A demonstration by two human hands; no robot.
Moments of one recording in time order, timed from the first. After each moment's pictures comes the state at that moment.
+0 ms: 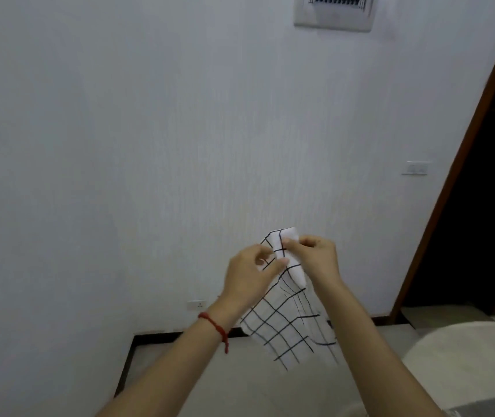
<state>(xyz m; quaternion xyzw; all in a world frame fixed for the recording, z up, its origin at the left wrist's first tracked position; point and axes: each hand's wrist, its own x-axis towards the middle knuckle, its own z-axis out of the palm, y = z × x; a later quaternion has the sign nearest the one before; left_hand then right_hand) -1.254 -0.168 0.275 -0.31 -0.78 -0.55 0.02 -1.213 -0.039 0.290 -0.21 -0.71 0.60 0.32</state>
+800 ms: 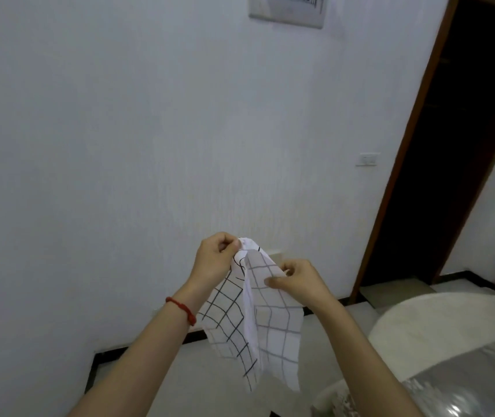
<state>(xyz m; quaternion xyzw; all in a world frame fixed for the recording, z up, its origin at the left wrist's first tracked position) -1.304 -0.147 0.282 -0.29 -0.70 -0.65 -0.09 -1.187 -0.016 0.266 -0.23 -0.83 0.47 0.17</state>
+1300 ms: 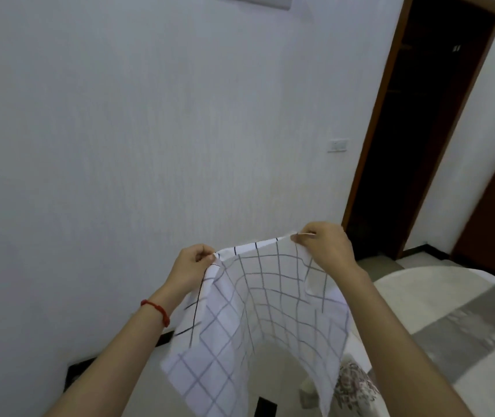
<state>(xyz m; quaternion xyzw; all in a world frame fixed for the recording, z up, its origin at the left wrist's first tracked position) -1.353 -0.137 0.244 -0.33 -0.75 -0.56 -0.15 -1.175 0.040 0.299 -0.35 -0.86 0.23 0.28</state>
